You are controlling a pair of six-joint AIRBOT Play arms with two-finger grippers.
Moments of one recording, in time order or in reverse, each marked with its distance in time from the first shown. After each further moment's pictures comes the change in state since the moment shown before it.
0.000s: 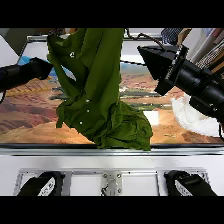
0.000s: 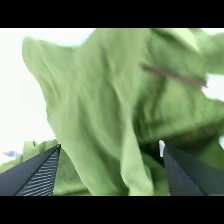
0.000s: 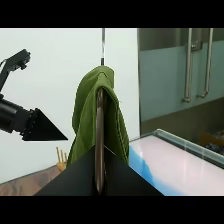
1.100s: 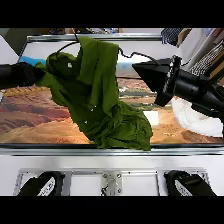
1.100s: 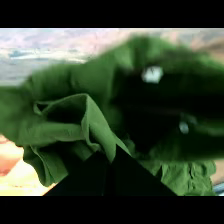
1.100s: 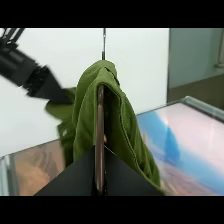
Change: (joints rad) left arm 0.010 0.016 0.160 -0.031 -0.344 0.016; right arm -0.014 0.013 0.000 -0.143 0.105 0.142
